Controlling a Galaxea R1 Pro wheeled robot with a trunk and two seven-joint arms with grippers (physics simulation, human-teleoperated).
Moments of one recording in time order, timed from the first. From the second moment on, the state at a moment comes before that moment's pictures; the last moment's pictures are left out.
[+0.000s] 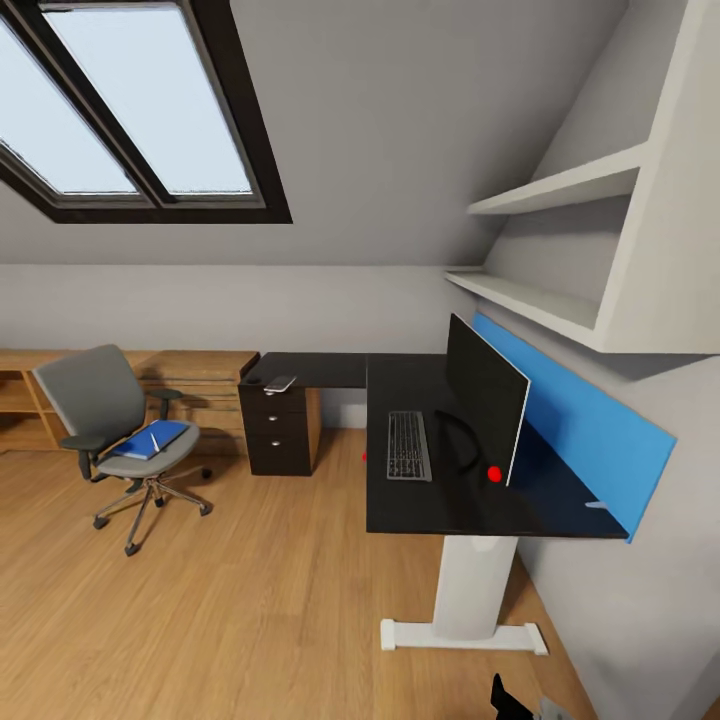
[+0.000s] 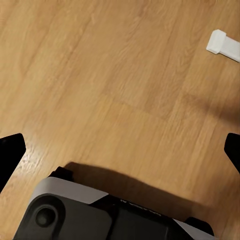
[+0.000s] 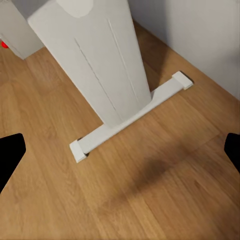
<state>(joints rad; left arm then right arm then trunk) 0.15 0.01 -0.33 -1.14 0.64 0.23 0.53 -0.32 -0.01 0.22 -0.19 -0.83 -0.55 -0.02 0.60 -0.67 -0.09</state>
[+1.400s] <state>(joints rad) 0.15 0.00 -0.33 -1.13 0.58 0.21 0.53 -0.32 0.06 0.24 -0.17 -0.72 -0.58 -0.02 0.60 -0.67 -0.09</state>
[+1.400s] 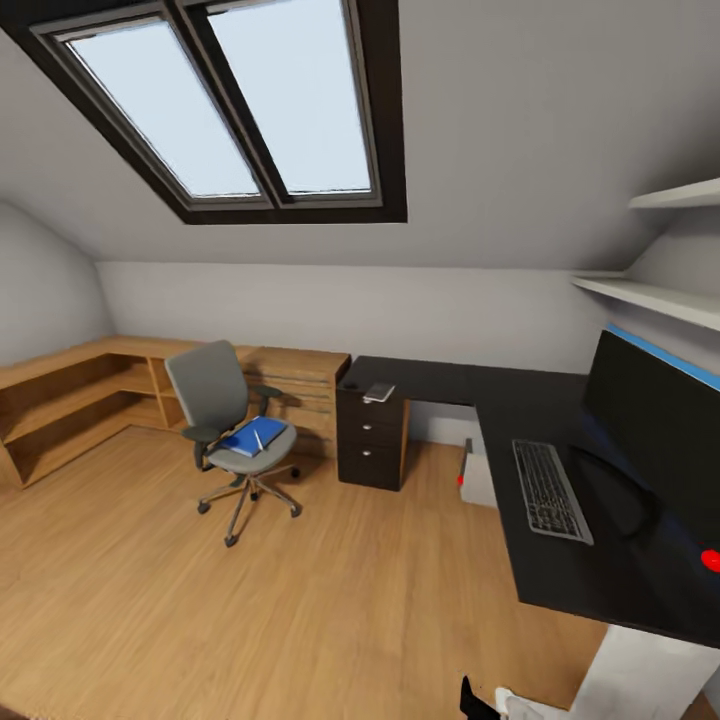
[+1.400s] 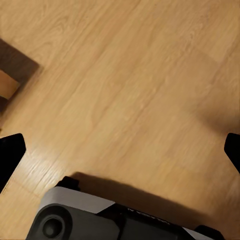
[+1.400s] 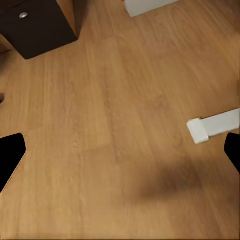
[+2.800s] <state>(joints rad) 0.15 0.00 -0.34 -1.11 0.54 0.21 0.53 -0.32 0.05 0.24 -0.17 -0.72 -0.58 -0.02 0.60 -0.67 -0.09</state>
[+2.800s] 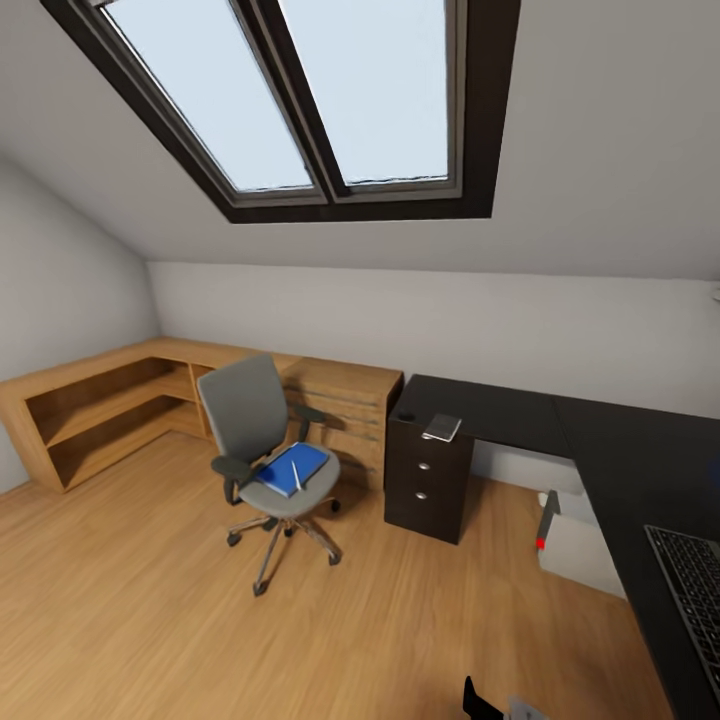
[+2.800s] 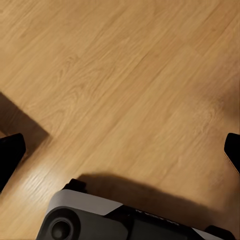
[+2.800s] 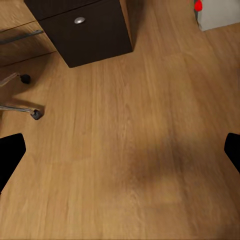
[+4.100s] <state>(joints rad) 0.15 0.00 -0.34 -1.11 0.53 0.21 0.53 -0.32 0.06 0.24 -0.17 -0.72 -0.63 -0.02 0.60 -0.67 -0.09</state>
